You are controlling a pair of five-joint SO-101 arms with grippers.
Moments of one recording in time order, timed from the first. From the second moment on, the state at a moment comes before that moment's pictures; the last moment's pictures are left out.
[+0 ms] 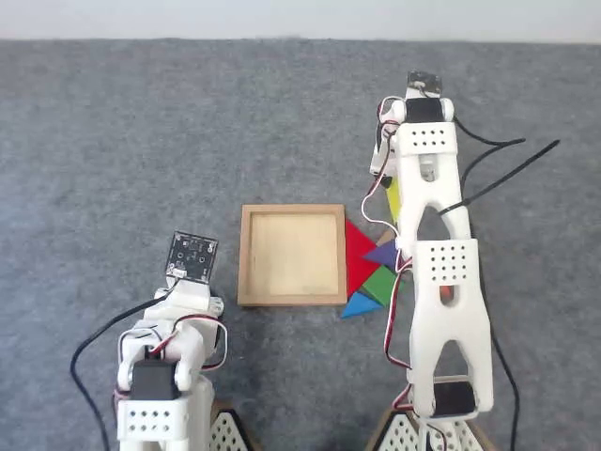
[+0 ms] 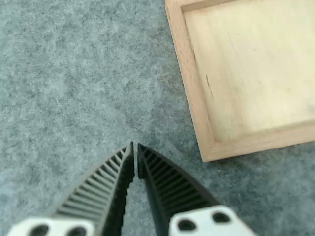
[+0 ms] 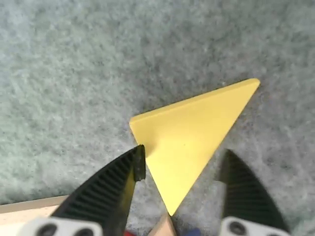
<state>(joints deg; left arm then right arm) -6.3 -103.0 97.1 72.0 -6.1 -8.9 67.7 -76.7 100.6 -17.4</state>
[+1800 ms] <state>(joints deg) -6.3 -103.0 97.1 72.0 -6.1 1.8 29.8 -13.7 93.3 0.2</state>
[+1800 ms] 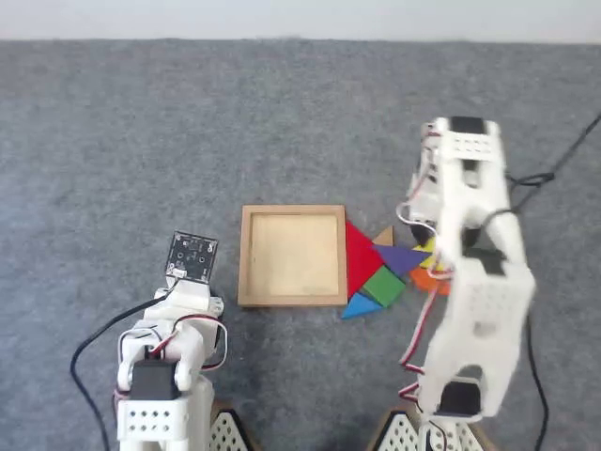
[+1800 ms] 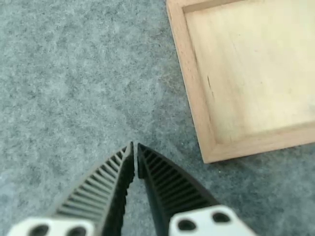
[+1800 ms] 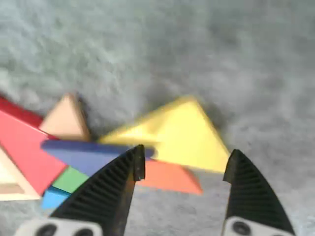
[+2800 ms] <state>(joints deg) -6.3 -103.0 97.1 72.0 -6.1 -1.0 14.3 15.2 79.7 62.1</state>
